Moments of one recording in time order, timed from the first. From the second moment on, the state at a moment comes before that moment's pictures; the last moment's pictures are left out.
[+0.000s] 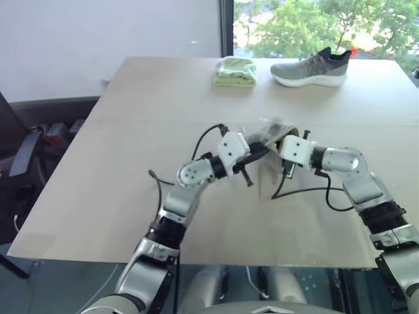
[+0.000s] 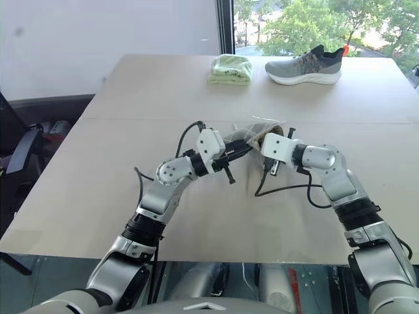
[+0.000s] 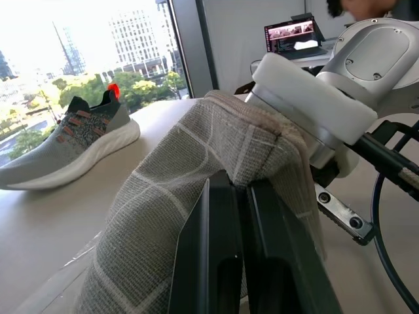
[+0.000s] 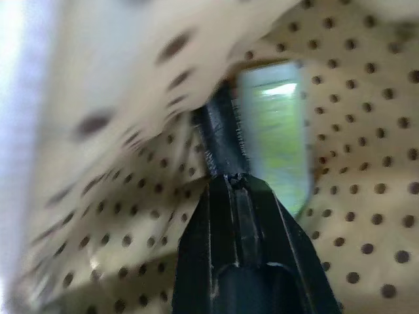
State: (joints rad) left arm -0.51 0.18 -0.26 0.13 -0.16 -0.11 -0.79; right arm -0.56 -0.57 0.26 0.21 -0.12 -0.07 0.85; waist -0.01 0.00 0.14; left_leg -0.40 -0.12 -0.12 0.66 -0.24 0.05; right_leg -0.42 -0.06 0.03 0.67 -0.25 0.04
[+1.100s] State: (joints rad) left arm -0.45 0.25 -0.20 0.14 -0.28 -0.05 -0.88; right arm -0.48 -0.76 0.13 -0.14 0.07 0.19 0.99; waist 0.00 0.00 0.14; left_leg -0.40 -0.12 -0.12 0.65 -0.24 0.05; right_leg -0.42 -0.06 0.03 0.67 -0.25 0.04
